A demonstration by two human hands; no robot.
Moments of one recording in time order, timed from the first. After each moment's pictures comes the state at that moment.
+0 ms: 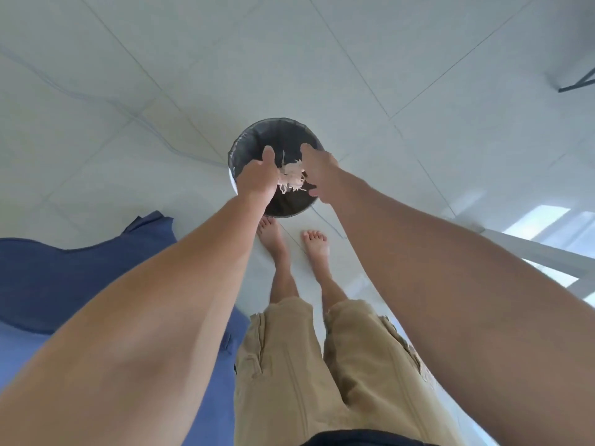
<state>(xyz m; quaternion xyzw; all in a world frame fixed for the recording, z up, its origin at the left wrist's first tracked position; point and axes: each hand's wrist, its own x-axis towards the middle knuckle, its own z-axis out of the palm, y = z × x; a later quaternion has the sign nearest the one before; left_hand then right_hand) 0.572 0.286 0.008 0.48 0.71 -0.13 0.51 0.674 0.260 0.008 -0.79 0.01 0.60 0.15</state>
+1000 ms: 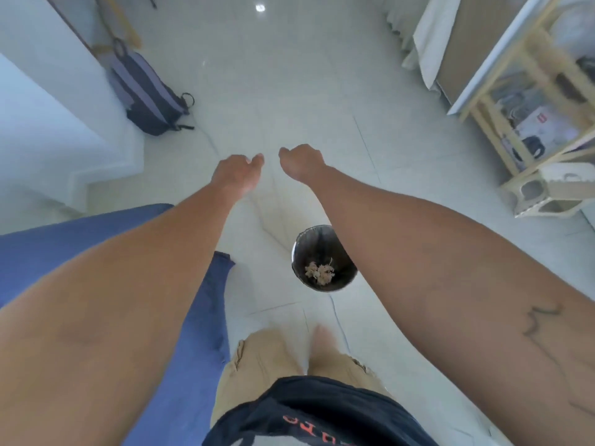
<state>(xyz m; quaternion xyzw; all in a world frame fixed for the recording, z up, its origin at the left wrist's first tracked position) 0.424 0.270 0.318 0.54 0.78 0.04 0.30 0.557 0.297 0.308 -0.70 -0.55 0.44 0.08</state>
